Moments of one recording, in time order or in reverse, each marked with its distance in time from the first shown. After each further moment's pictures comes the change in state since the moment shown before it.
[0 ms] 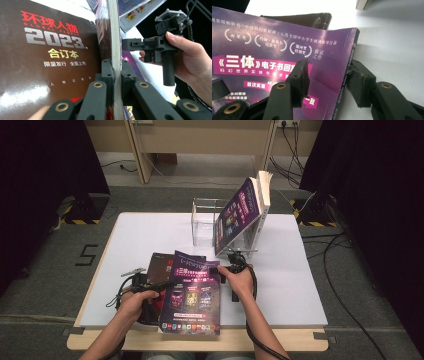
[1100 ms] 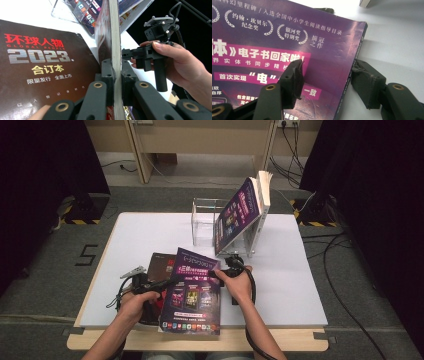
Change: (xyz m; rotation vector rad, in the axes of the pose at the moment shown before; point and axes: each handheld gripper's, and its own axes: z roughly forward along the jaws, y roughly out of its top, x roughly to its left) left arm -0.016 0.003 -0.003 -0.066 -0.037 0.096; right arm 0.012 -0.010 -0.002 -0.018 -0.067 -0.084
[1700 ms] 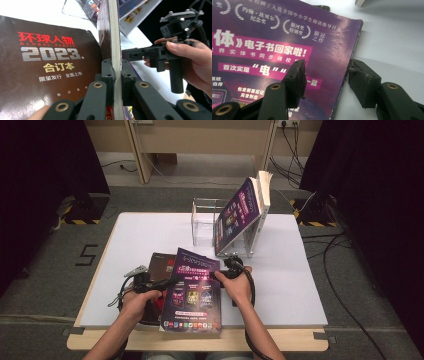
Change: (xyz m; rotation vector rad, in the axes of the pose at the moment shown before) left arm -0.001 0.001 0.004 0.027 0.074 0.023; right arm 0.005 -0.003 -0.002 0.002 -0.065 -0.036
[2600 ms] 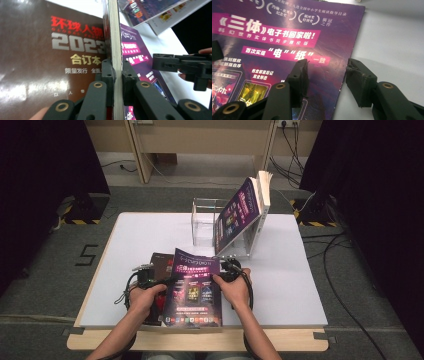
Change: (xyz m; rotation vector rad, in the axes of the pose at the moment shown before) left arm 0.002 0.005 0.019 0.058 0.215 -0.091; right arm 0.012 -0.008 -0.002 0.001 -0.078 -0.038
